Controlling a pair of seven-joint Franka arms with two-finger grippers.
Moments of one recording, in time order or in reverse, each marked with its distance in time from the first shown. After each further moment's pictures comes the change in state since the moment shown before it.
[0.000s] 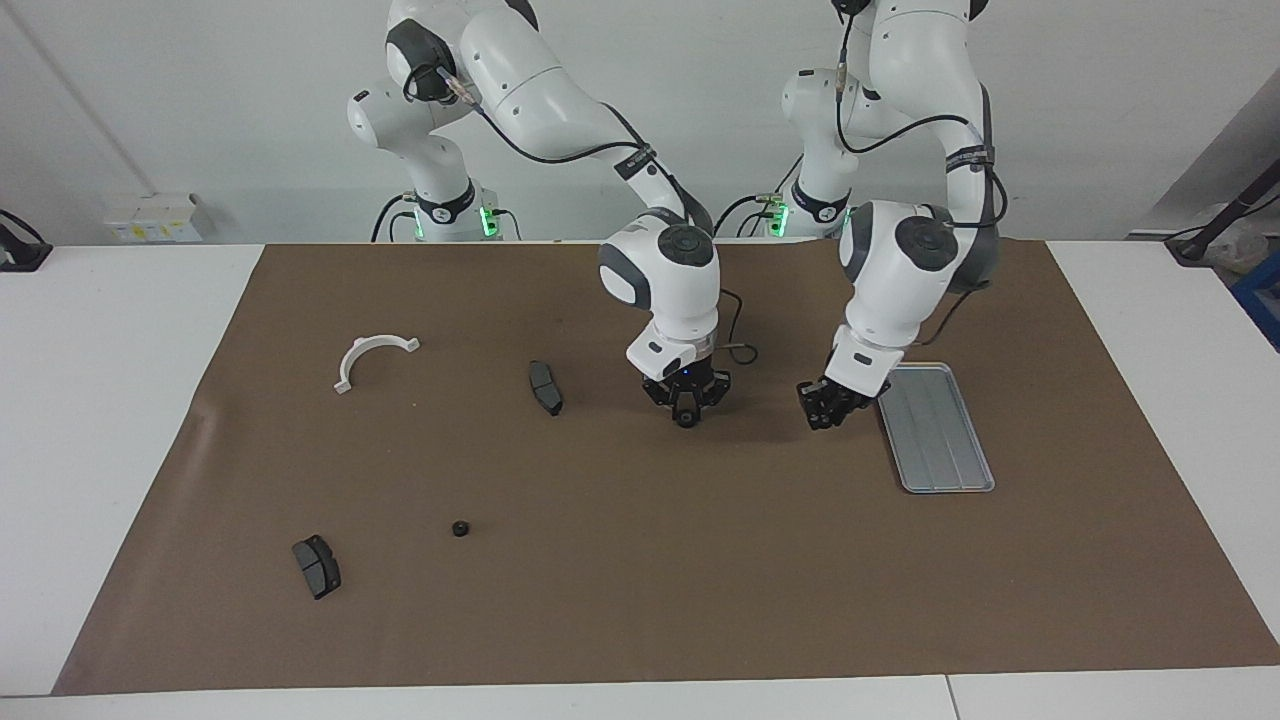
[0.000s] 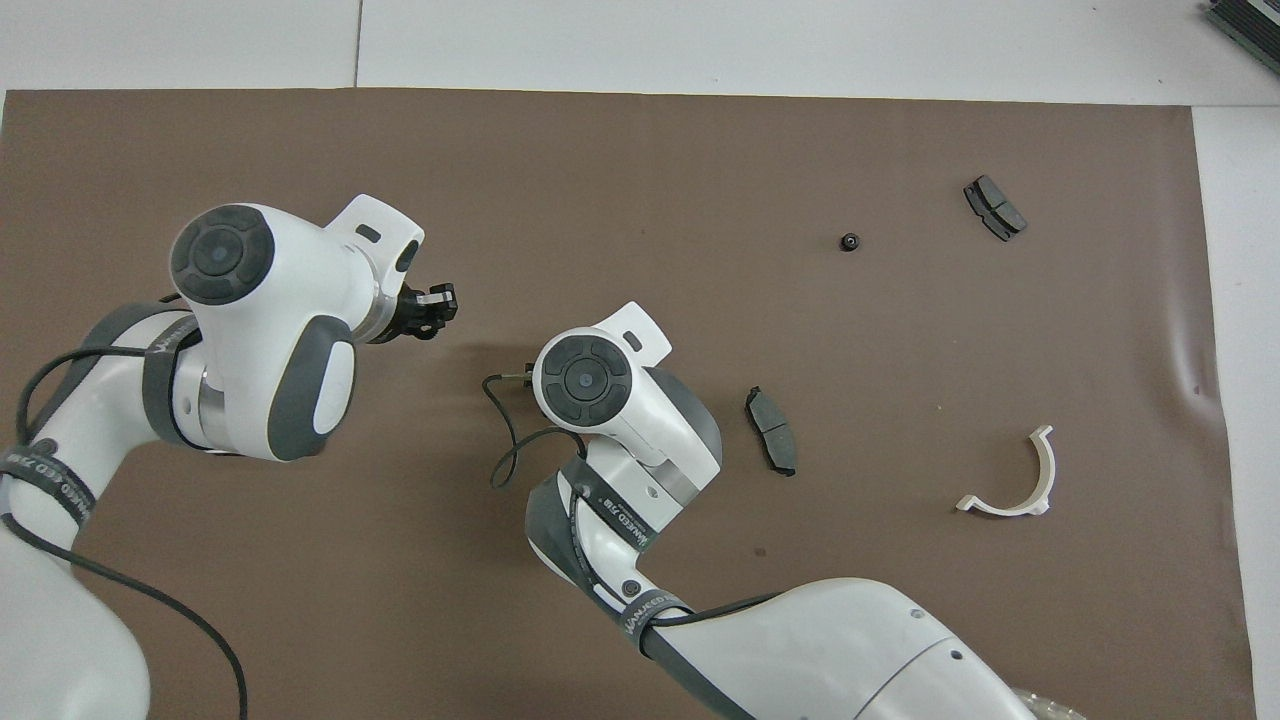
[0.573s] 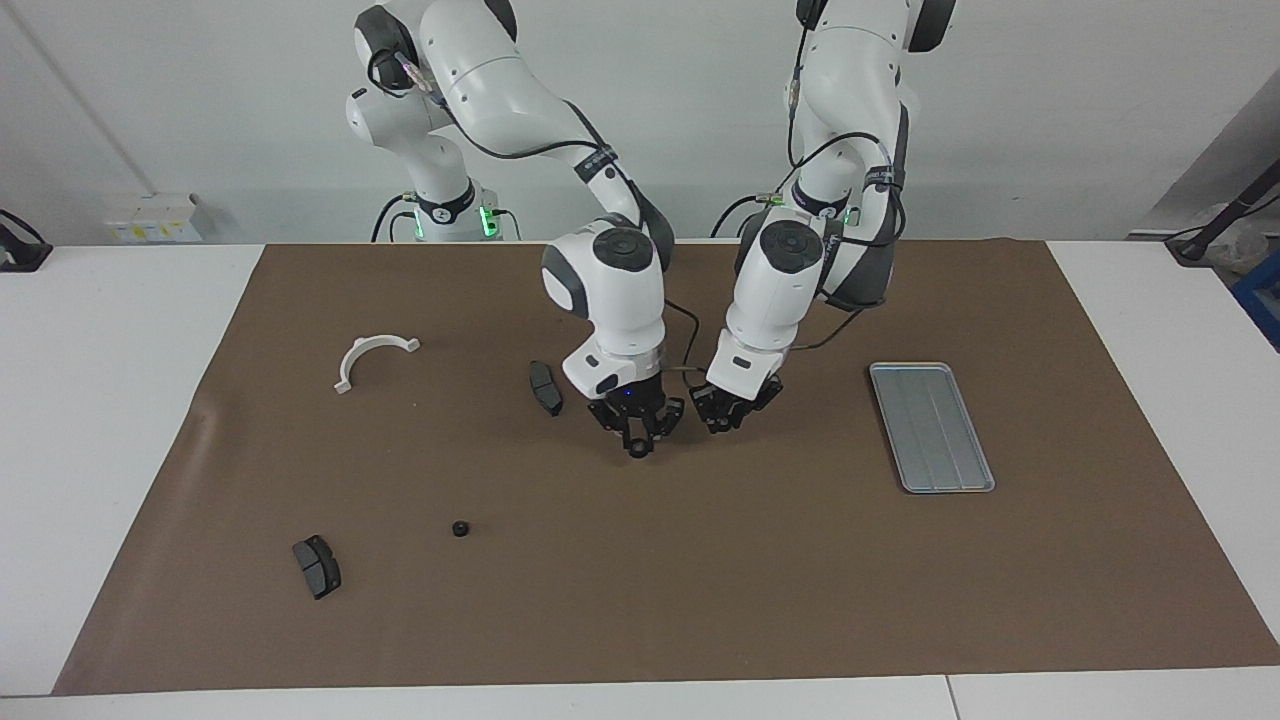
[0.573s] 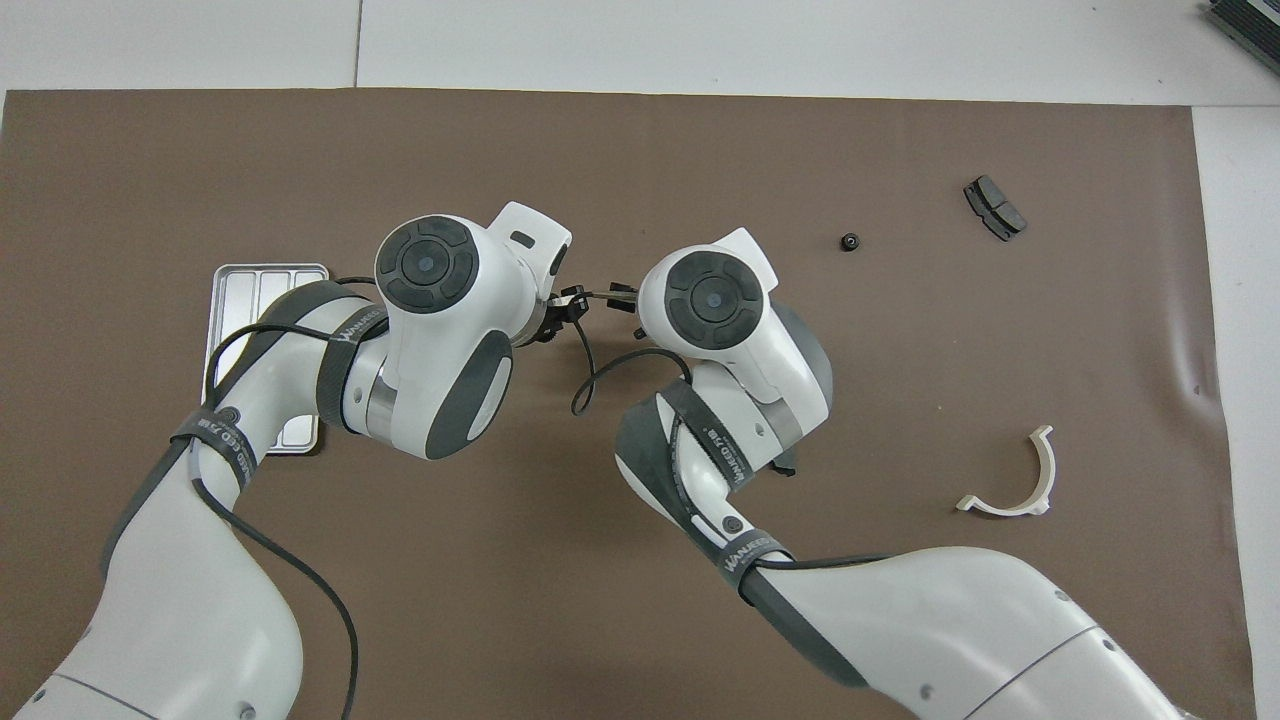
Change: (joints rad) left arm -0.166 0.145 0.002 0.159 0.000 0.000 -0.200; right arm -0.161 -0.112 -0.026 -0.050 -0.015 0.001 -0.051
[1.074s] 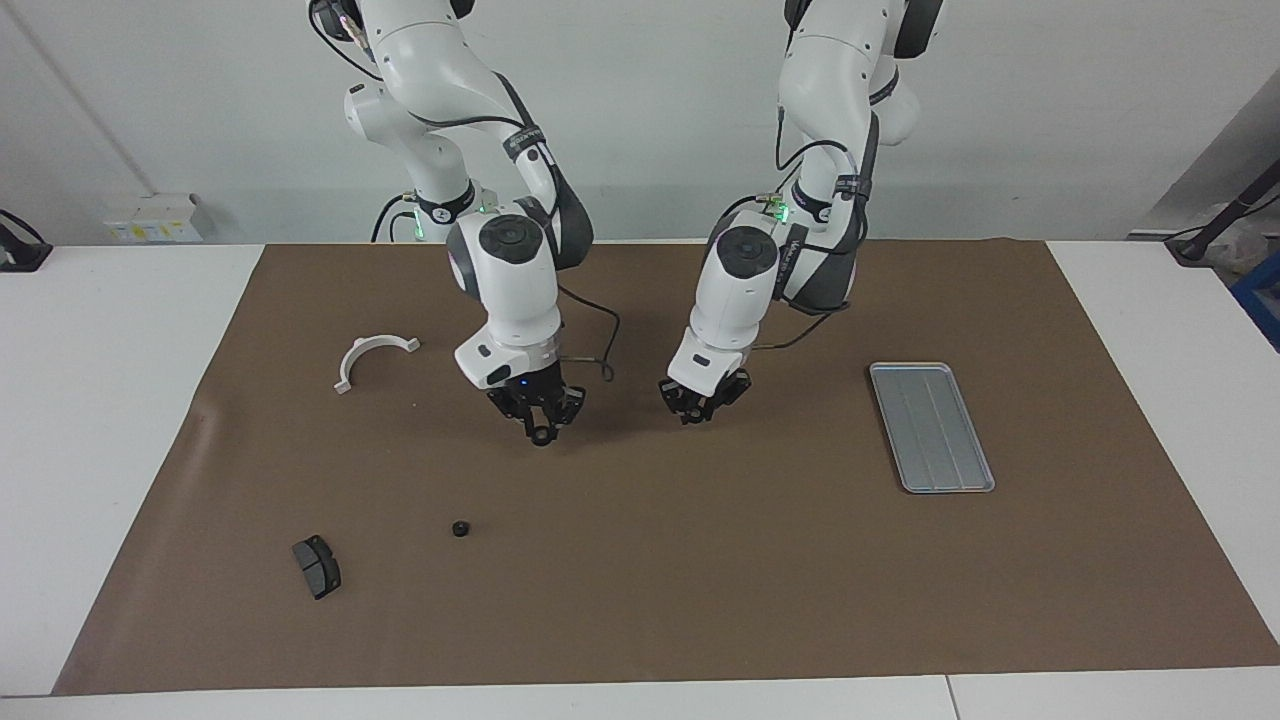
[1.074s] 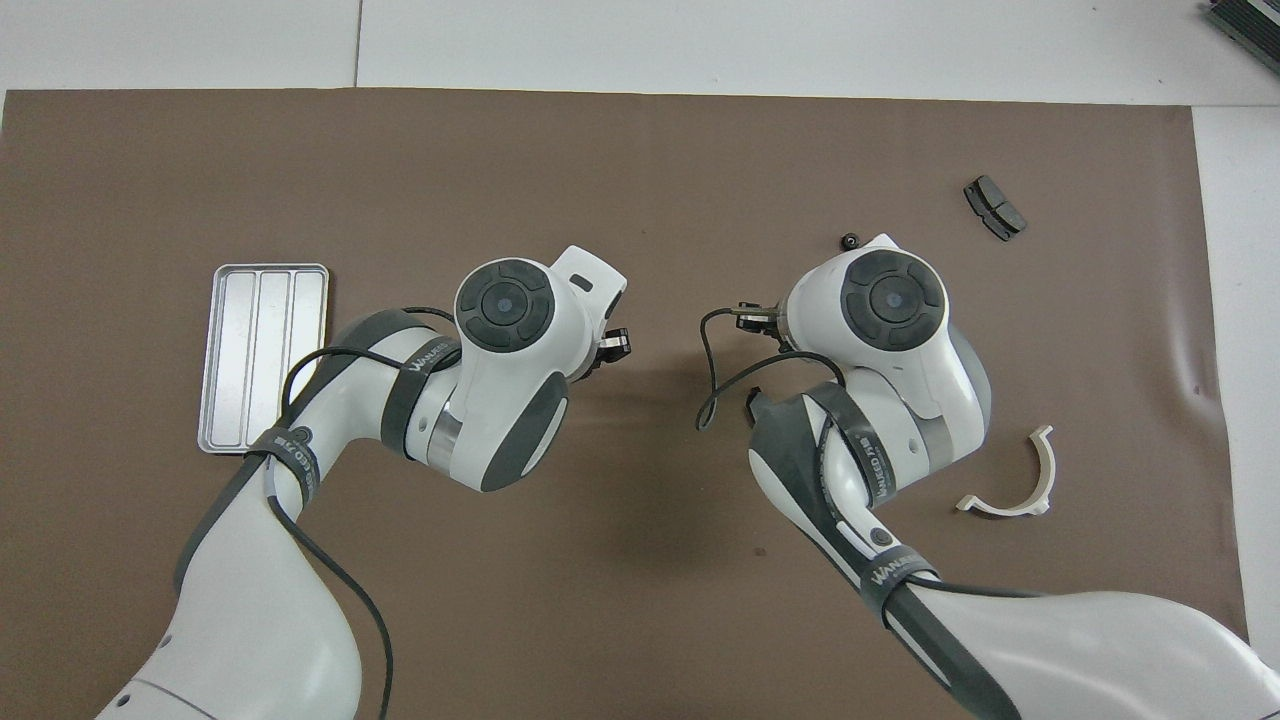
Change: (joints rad) left arm -0.095 0.012 -0.001 -0.047 0.000 -0.001 -0.009; right arm -0.160 -0.218 0.001 -0.282 0.005 -0.029 -0.240
